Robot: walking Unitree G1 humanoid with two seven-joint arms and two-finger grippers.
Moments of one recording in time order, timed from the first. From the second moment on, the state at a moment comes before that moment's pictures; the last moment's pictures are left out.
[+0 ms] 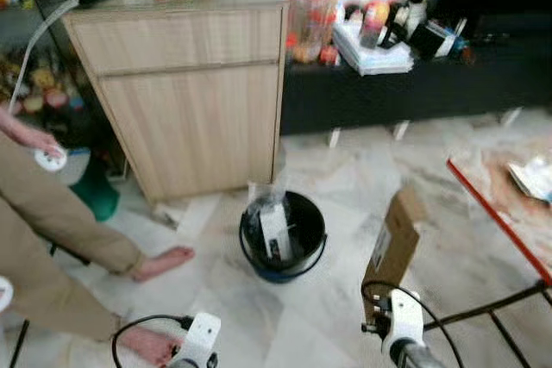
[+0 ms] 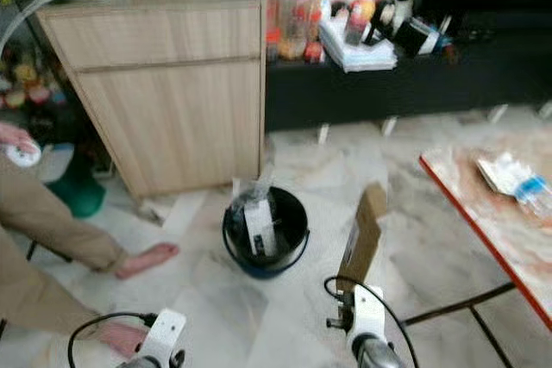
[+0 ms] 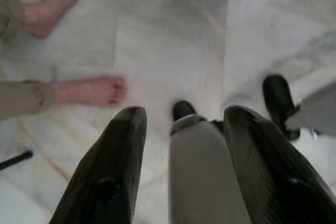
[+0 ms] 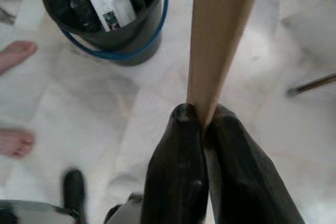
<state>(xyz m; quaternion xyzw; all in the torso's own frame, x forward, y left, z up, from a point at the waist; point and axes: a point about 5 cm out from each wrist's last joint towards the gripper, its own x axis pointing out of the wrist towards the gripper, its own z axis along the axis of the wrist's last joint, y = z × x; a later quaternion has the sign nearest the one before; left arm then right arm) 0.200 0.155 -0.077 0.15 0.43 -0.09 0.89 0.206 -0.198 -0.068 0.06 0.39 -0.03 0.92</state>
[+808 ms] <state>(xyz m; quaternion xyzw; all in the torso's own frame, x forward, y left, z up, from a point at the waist) 0.194 0.171 -0.080 0.16 0.44 -0.08 0.88 0.216 -0.176 -0.065 0.09 0.37 0.00 0.92</state>
